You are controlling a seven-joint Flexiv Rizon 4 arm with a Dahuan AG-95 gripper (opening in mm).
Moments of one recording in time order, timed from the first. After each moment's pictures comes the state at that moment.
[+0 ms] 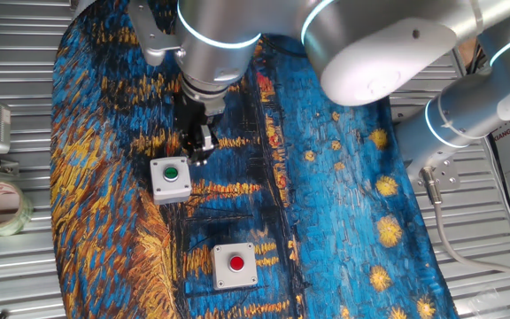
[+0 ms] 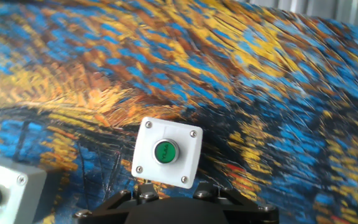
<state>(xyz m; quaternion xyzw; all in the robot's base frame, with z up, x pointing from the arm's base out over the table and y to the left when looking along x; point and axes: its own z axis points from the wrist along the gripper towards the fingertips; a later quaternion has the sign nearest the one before) 0.553 0.023 0.130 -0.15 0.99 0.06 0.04</state>
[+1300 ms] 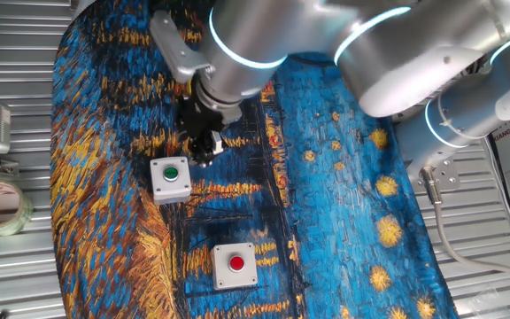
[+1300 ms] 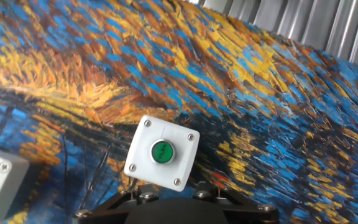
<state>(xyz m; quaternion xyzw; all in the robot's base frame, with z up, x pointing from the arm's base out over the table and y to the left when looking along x) 0.552 0.024 0.130 -0.17 0.98 0.03 0.08</state>
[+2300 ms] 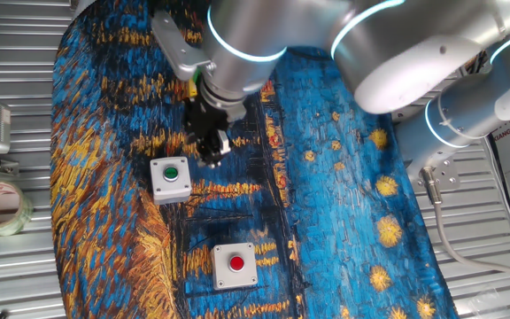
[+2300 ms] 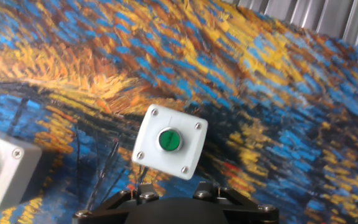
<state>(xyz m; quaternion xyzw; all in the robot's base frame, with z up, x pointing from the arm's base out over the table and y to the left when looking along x) 0.535 0.028 0.116 -0.18 0.98 0.03 0.07</state>
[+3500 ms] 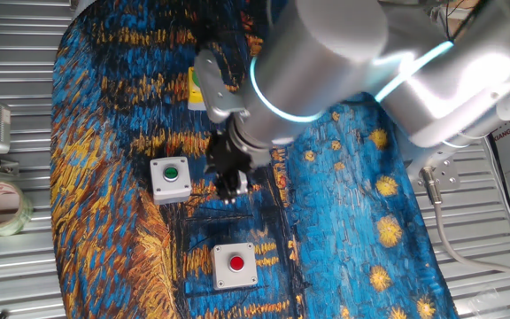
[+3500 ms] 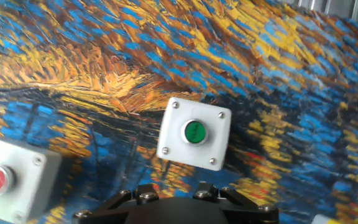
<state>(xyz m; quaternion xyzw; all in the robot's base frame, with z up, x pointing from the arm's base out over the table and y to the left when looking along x) 0.508 0.101 0.125 -0.07 0.99 0.01 0.08</state>
